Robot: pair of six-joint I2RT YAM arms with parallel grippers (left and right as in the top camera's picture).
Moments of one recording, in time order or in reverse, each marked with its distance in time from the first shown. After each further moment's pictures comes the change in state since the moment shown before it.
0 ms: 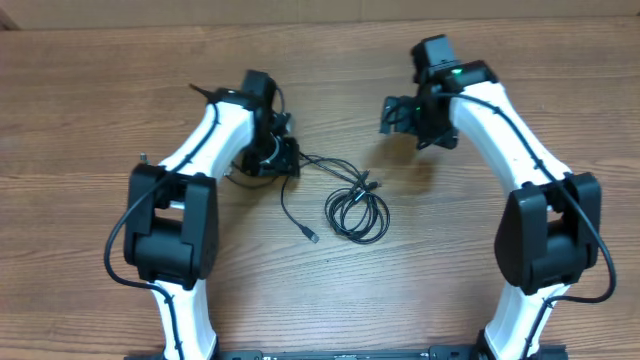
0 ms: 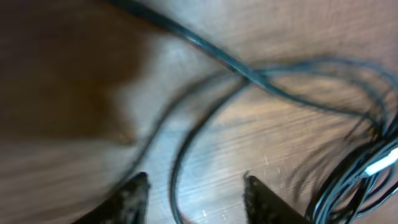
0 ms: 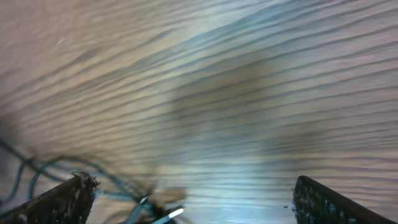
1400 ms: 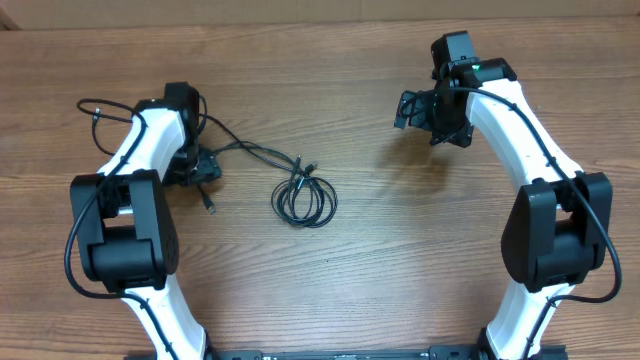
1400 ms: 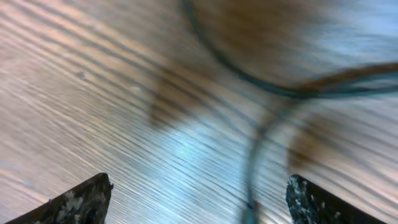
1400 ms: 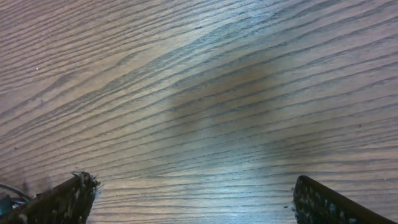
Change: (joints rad) left arm 0.300 -0.049 -0.077 -0.041 -0.526 -0.285; right arm -0.055 0.000 0.000 0.000 0.006 0.003
